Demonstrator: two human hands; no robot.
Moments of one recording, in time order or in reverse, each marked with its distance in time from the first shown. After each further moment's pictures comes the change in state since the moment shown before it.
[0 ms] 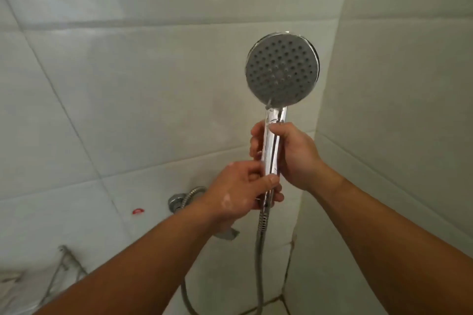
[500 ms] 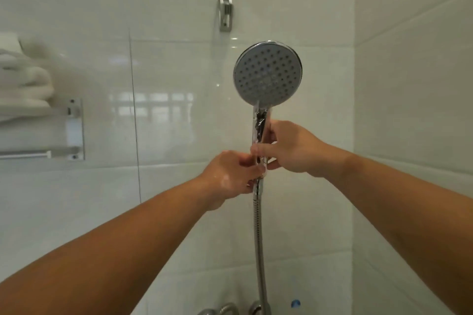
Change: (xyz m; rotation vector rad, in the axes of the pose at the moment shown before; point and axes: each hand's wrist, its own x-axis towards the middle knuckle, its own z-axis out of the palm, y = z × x) left_hand -0.014 0.207 -0.075 0.283 0.309 0.323; right_hand 0.047 -0.220 0.086 -0.909 -0.104 -0.429
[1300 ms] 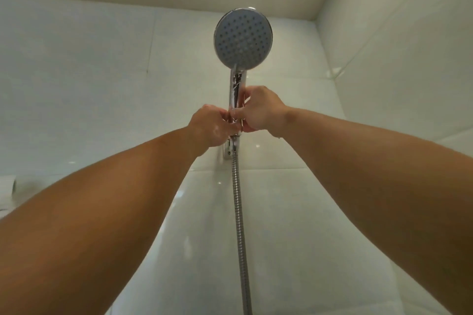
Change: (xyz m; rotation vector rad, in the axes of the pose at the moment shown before) left_hand 0.145 0.252 -0.145 0.423 0.488 0.515; right_hand 0.209 -0.187 -0.130 -0.102 0.461 -0.377
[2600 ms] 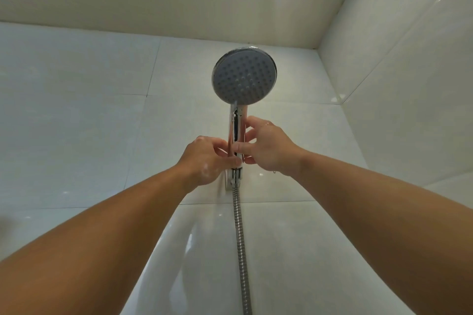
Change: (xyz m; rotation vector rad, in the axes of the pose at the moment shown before) left_hand 0.023 -0.039 0.005 0.002 0.019 0.057; right_hand 0.009 0.038 0.016 0.052 -0.049 -0.139
